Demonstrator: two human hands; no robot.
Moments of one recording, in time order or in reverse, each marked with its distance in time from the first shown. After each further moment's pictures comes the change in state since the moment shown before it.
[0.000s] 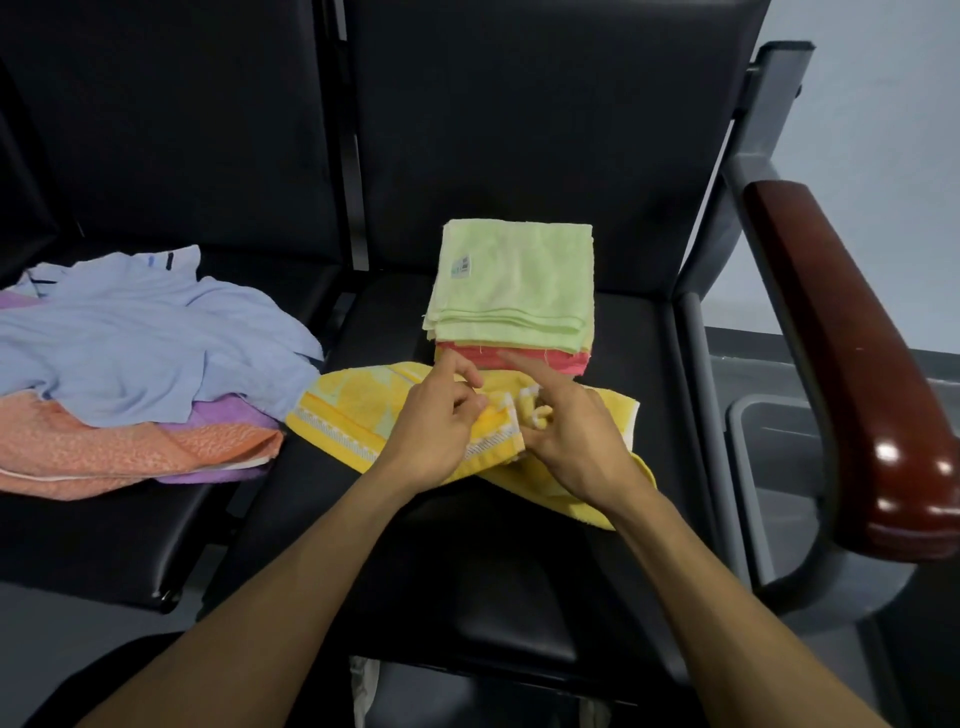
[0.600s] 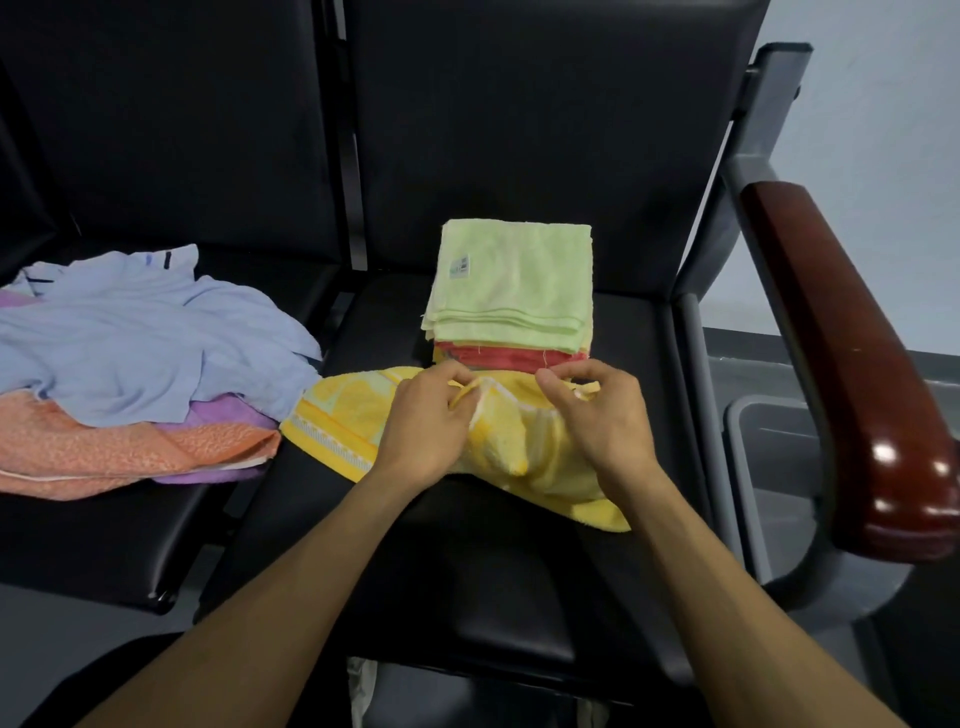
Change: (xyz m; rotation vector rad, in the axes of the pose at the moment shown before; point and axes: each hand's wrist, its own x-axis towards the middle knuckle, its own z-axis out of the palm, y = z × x) left_hand 0.002 0.001 0.001 0.138 0.144 -0.047; right_hand 0.002 -0.003 -0.015 0.339 0.281 0.385
